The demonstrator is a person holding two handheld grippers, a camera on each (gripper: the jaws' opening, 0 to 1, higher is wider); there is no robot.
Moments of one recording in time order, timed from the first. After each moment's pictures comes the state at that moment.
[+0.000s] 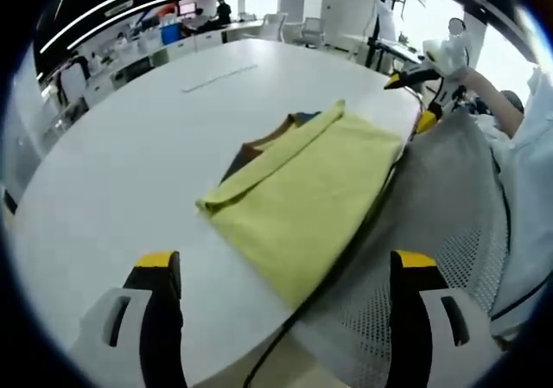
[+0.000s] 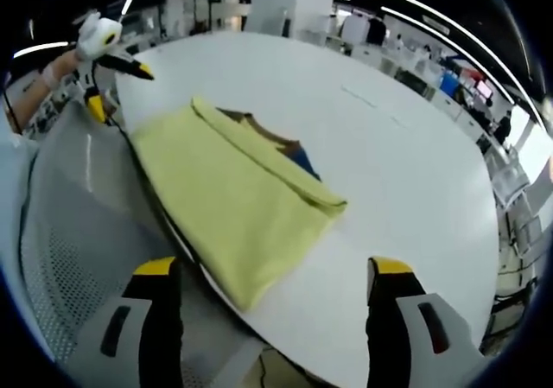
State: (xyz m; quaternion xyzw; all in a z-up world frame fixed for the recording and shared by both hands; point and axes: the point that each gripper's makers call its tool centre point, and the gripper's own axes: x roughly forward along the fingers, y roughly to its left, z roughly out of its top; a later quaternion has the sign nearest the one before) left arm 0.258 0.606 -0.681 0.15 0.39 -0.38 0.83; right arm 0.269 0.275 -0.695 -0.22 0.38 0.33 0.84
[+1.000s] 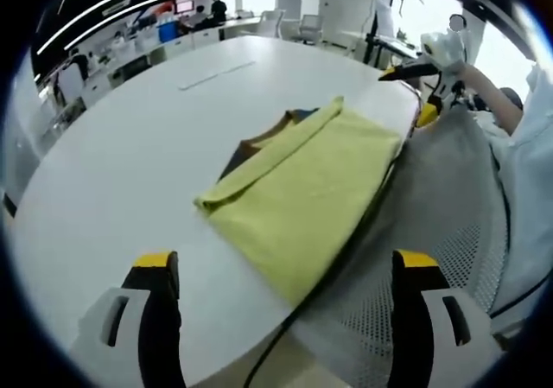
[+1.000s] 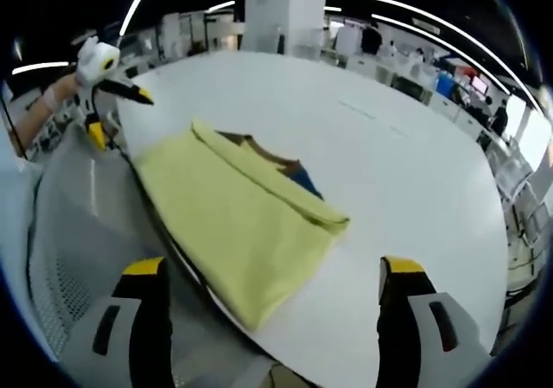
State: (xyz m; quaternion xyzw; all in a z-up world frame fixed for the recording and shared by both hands) left arm 0.258 0.604 -0.684 0.16 0.40 -0.38 0.82; right arm 0.277 0.288 -0.685 -0.17 0.35 0.34 0.86
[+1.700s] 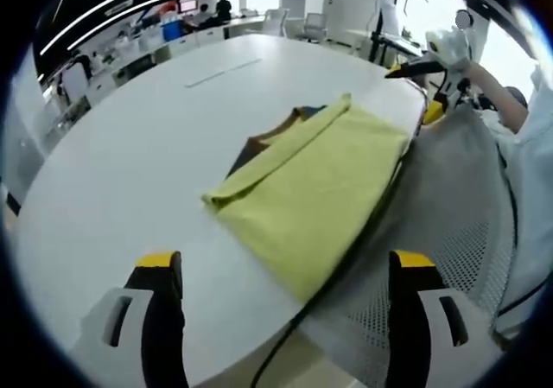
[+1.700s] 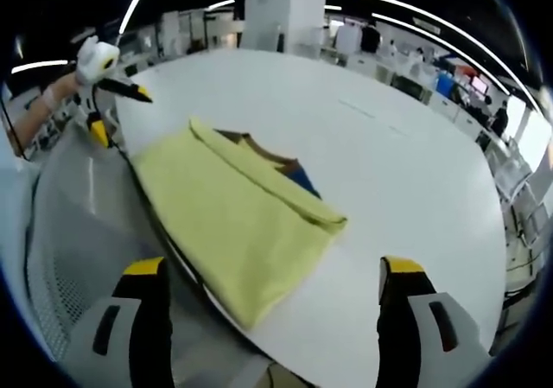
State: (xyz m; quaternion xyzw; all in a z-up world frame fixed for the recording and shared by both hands) left arm 0.262 0.612 -0.687 0.17 0.40 -0.36 0.82; right arm 0.279 0.286 -0.686 -0.18 0.35 0.34 0.85
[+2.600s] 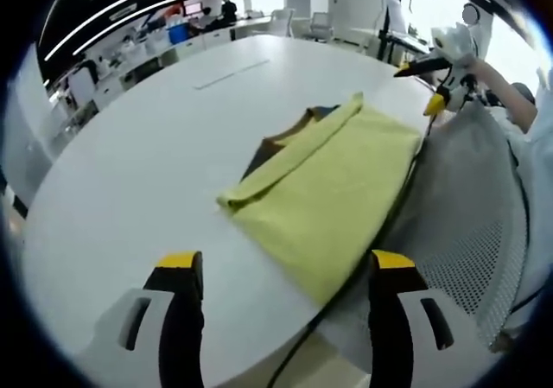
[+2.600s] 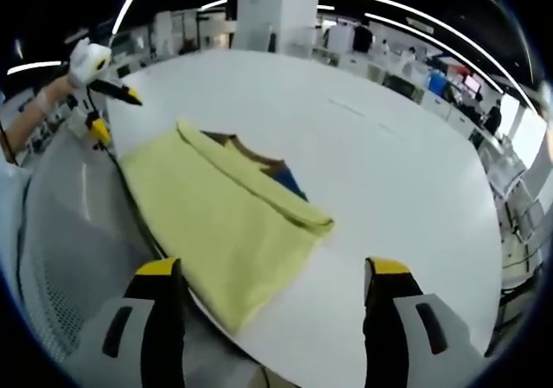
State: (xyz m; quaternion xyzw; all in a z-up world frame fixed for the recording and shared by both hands) left arm 0.276 0.620 -0.691 0.19 0.40 -0.35 0.83; right arm 0.296 0.277 -0.687 -0.18 0.35 0.32 0.86
